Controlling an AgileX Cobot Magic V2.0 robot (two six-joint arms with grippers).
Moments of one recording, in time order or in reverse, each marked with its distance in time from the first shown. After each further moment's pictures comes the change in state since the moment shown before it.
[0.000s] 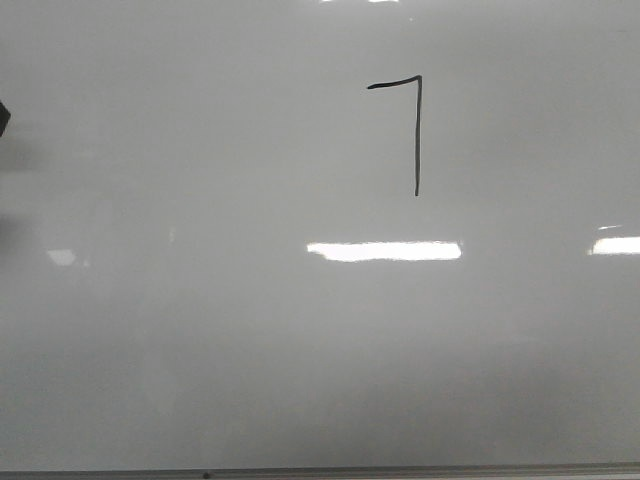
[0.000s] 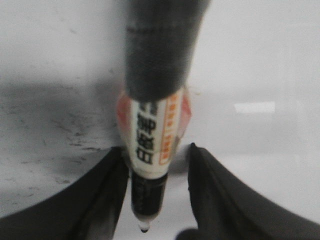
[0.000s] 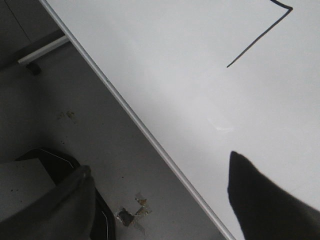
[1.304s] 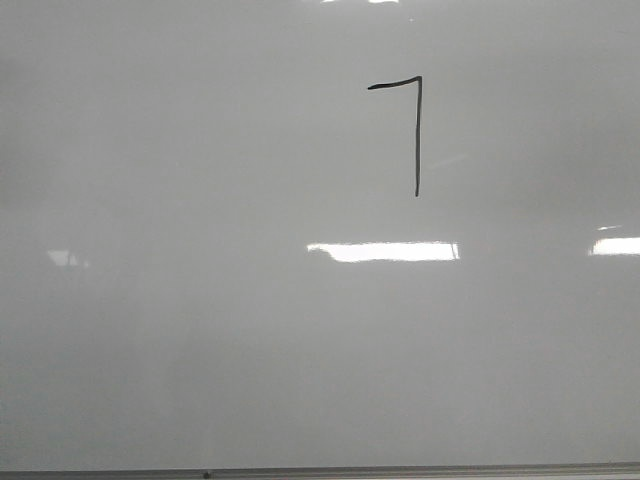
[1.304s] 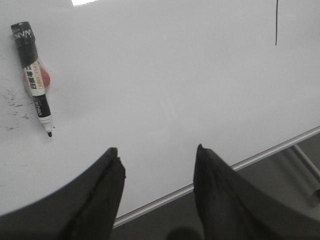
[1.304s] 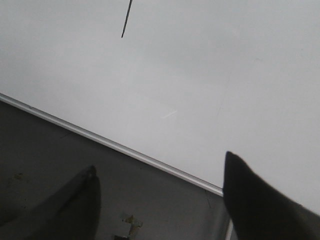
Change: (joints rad) left arm -0.368 -0.869 0.131 -0.163 0.461 0.160; right arm -0.034 -0.328 0.135 -0.298 -0.021 0.500
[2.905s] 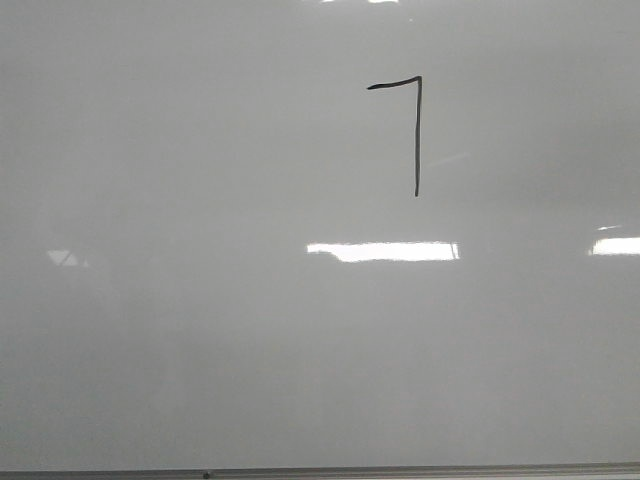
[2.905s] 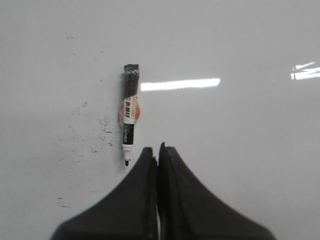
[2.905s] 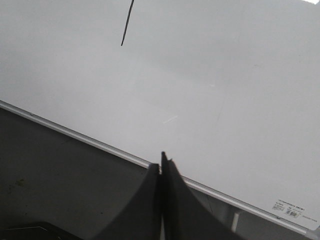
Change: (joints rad) left arm 0.296 -0.365 0.359 -0.001 -0.380 0.000; right arm 0.000 0.000 0.000 0.002 -0.015 0.009
